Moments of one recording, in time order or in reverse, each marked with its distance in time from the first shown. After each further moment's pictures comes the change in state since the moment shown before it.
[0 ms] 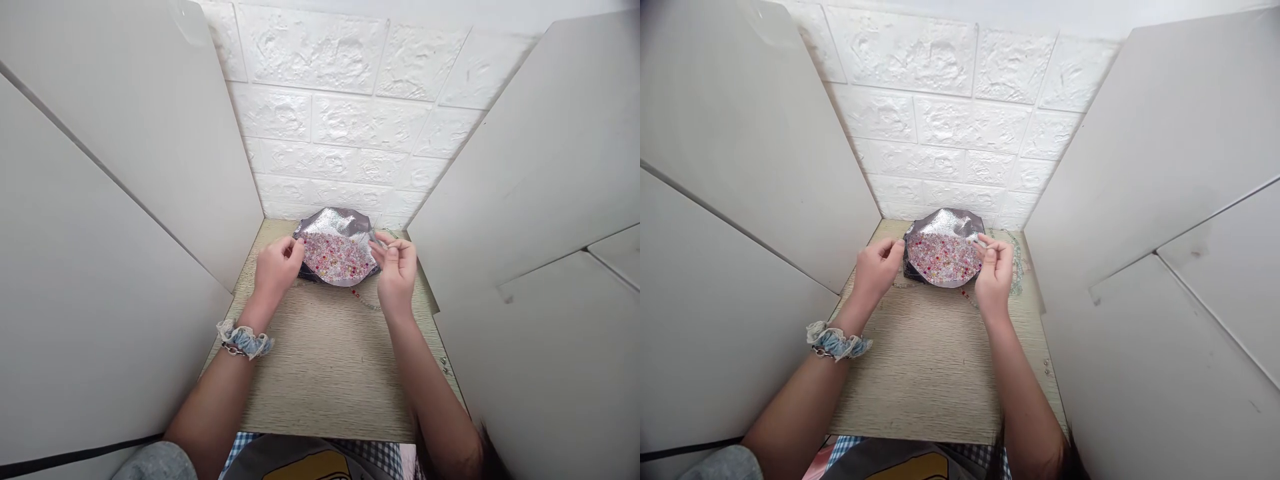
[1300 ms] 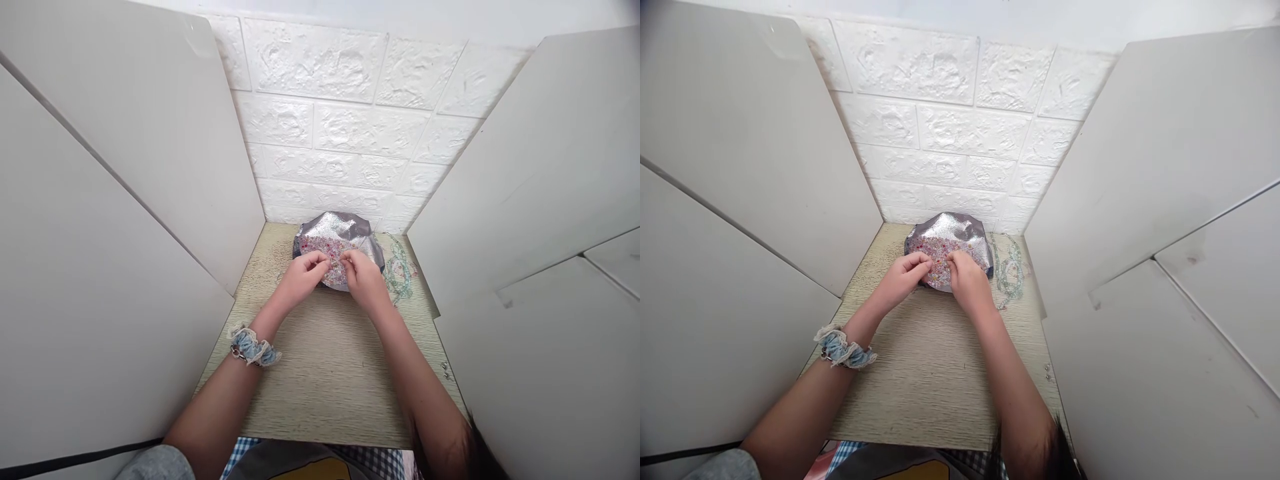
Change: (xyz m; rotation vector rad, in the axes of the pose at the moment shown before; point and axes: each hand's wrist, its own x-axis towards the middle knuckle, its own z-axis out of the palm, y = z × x) left_hand -0.006 0.013 0.014 -0.578 -0.516 -0.249; right_hand 0.004 0.016 0.012 -0.800 -0.509 -0.167
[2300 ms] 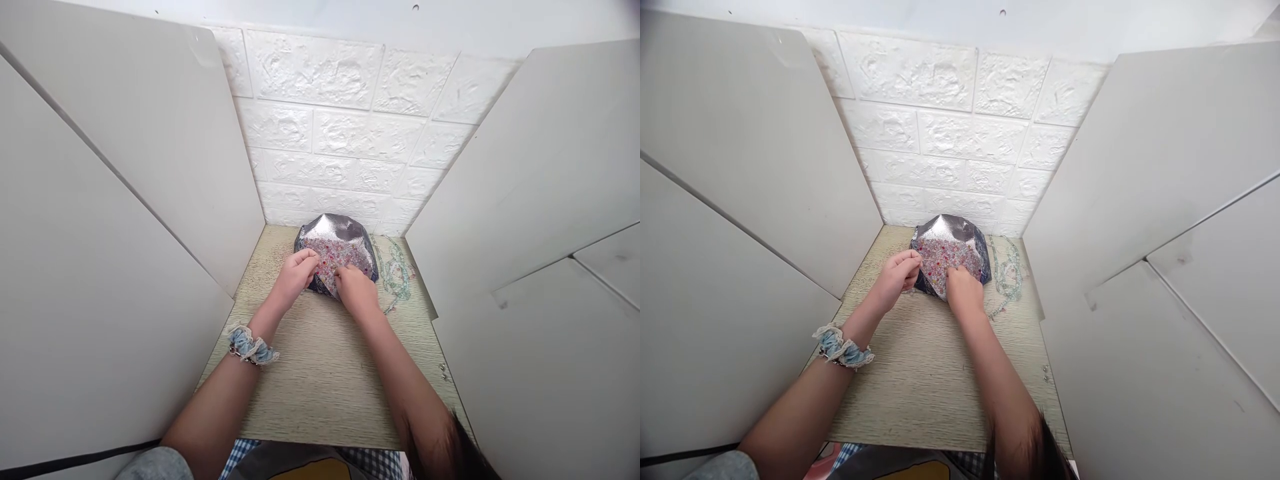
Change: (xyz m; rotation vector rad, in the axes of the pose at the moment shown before) left_hand 0.000 0.006 -0.002 -0.355 0.057 -0.096; right_hand -0.001 -0.004 0.019 -0.508 -0.314 0.233
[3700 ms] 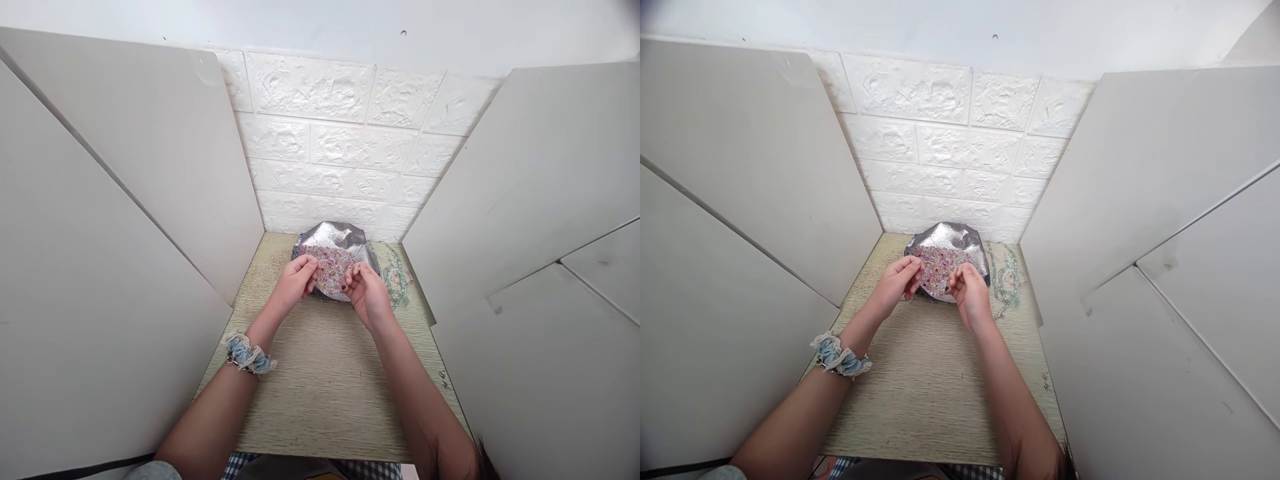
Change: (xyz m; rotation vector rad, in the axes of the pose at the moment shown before) left_hand 0.004 -0.008 -0.004 0.149 -0.017 0.074; right_hand -0.015 0.001 -0.024 2.008 0.030 0.100
